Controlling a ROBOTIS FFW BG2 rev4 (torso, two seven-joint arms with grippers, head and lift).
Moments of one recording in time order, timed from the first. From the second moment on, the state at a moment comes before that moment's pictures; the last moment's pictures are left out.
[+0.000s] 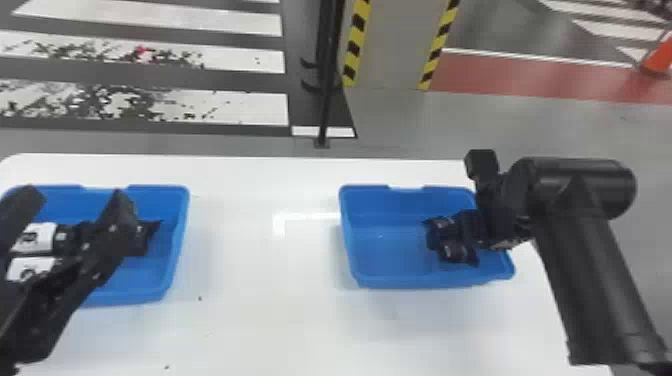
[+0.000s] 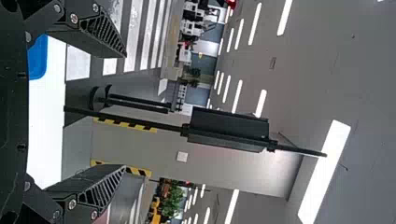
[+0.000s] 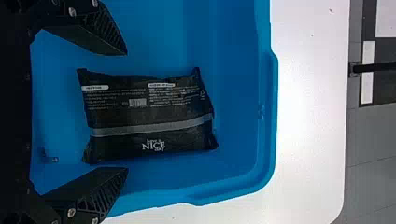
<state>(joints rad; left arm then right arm) 0.66 0.05 0.09 -2.37 0.29 0.01 -0.22 -0.48 -0.29 -0.01 -1.40 -0.21 1.47 -0.05</state>
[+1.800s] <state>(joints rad) 0.64 0.06 0.04 -2.36 0.35 -0.03 -0.22 -0.04 -0.29 0.13 -1.98 -0.66 0.72 0.38</state>
